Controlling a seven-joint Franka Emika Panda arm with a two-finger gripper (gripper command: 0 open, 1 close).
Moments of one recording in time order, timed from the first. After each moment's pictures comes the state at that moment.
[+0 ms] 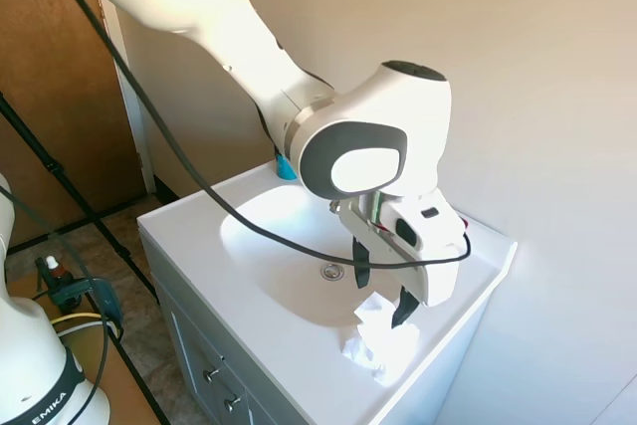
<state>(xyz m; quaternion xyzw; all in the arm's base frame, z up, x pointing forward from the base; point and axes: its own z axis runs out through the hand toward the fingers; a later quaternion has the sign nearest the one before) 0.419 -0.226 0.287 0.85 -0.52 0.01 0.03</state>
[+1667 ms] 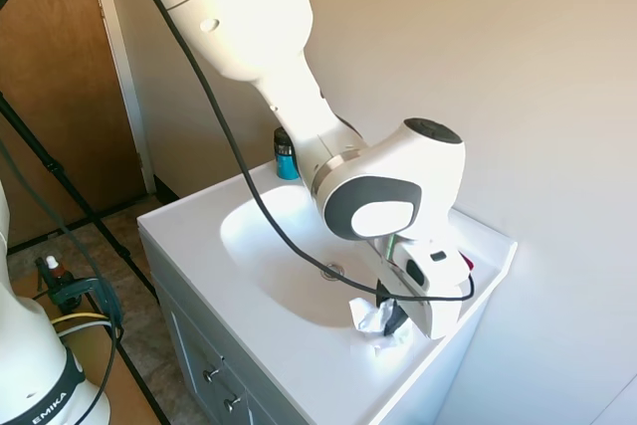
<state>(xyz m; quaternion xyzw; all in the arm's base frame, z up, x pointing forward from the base) 0.432 -0.238 0.239 0.84 -0.55 0.00 0.02</state>
